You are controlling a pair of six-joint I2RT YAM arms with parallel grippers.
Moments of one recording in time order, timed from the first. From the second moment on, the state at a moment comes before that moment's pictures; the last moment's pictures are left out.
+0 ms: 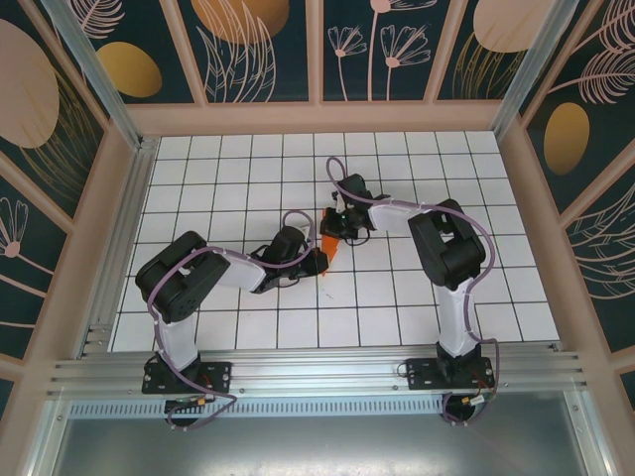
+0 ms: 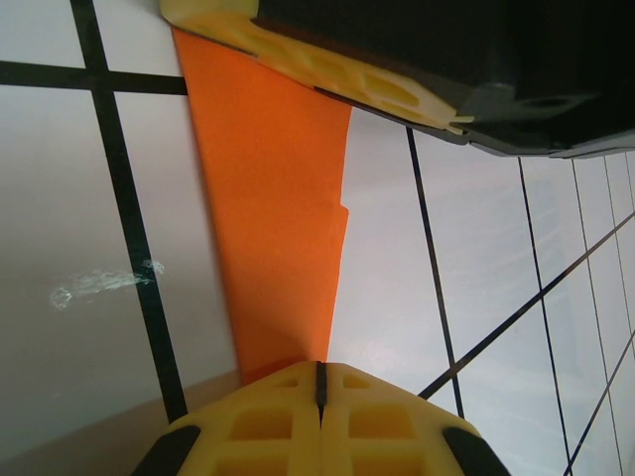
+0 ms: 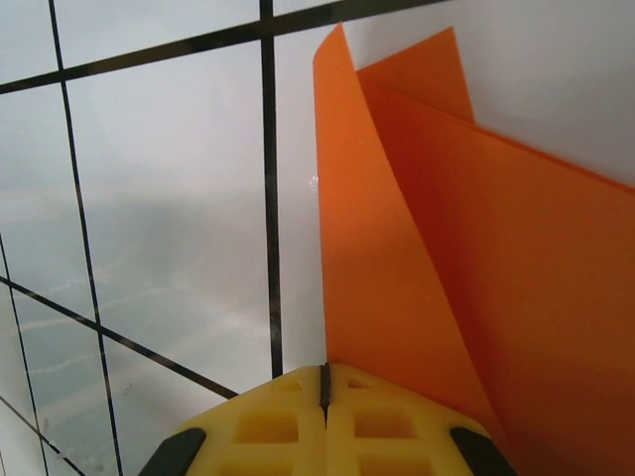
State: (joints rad) left arm -0.75 1.88 0.73 0.47 0.27 -0.86; right arm 0.54 2.06 1.29 -0.25 -0.39 0.65
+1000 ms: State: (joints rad) left arm -0.77 1.80 0.70 0.35 0.28 -0.84; right arm 0.48 2.11 1.33 -0.15 -0.37 0.68
